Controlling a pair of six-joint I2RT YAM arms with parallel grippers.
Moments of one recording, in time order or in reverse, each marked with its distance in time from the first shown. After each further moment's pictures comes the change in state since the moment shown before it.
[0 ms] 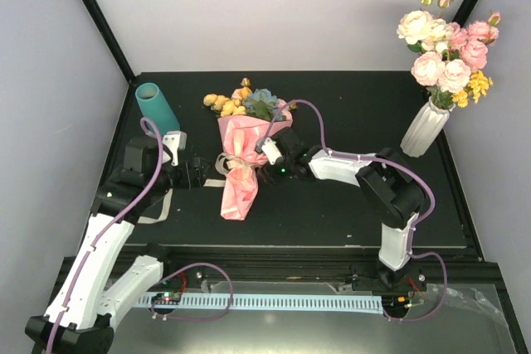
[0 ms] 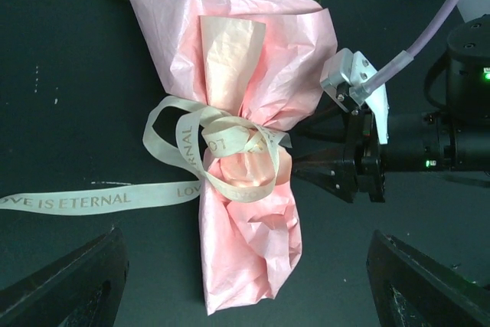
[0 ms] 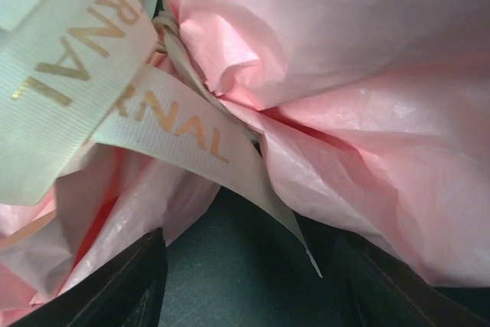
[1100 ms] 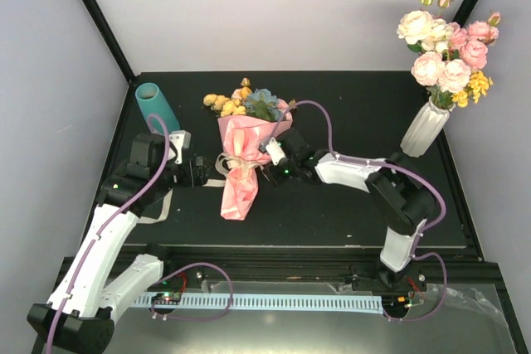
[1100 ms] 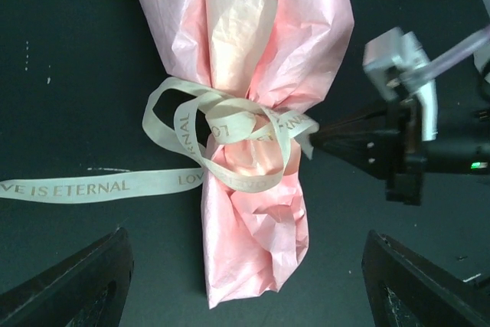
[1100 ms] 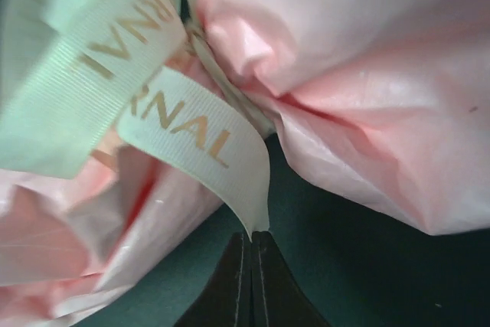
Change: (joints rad) left arm 0.000 0.066 0.002 -0.002 0.009 -0.001; right arm 0.000 -0.039 -0.069 0.061 -0.023 0.070
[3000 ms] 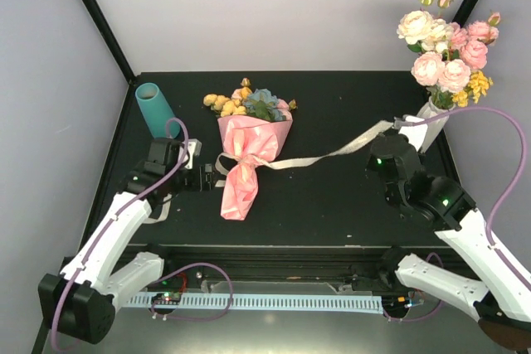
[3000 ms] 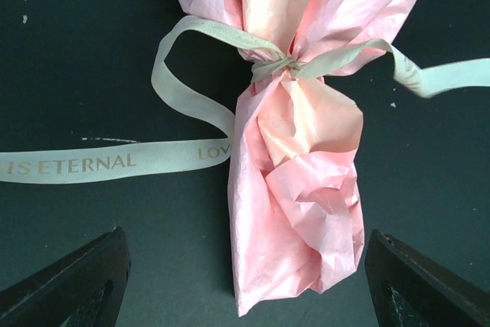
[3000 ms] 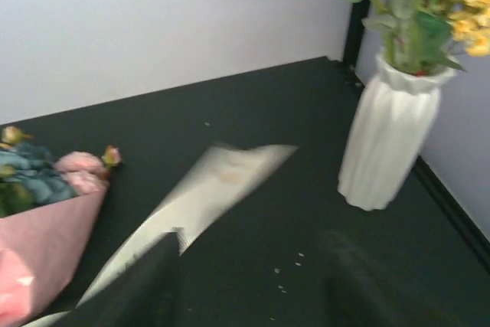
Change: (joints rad) left arm -0.006 0.090 -0.155 0.121 -0.008 0.035; right arm -0.002 -0.995 0.116 -0.806 1.080 0.517
